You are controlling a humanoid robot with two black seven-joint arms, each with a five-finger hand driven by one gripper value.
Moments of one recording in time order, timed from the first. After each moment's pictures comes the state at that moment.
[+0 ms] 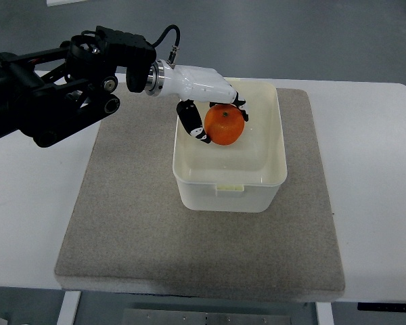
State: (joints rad) left arm -1.28 0.35 -0.32 -1.09 1.77 -0.37 -0.33; right arm -0.01 0.00 -0.11 0.16 0.00 -0.07 0.11
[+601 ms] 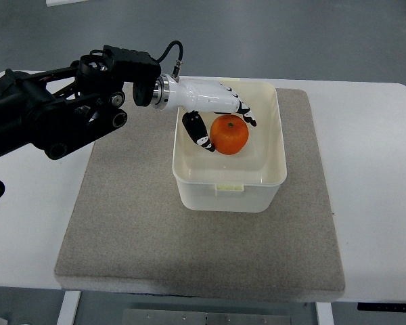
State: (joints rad) left arm -1.21 0.32 -0.33 -1.08 1.75 -0.34 -0.32; right arm -0.01 0.00 -0.11 0.16 0.00 -0.07 0.11
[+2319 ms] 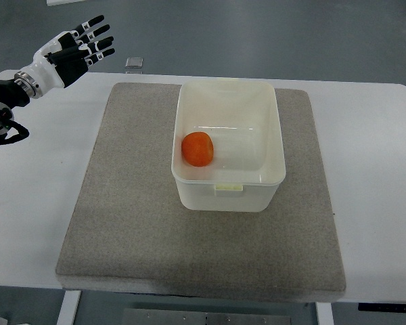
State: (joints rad) left arm -0.98 0.44 -0.49 -0.48 -0.08 -0.57 -0.13; right arm -0.01 0.00 -0.11 0.16 0.00 -0.07 0.11
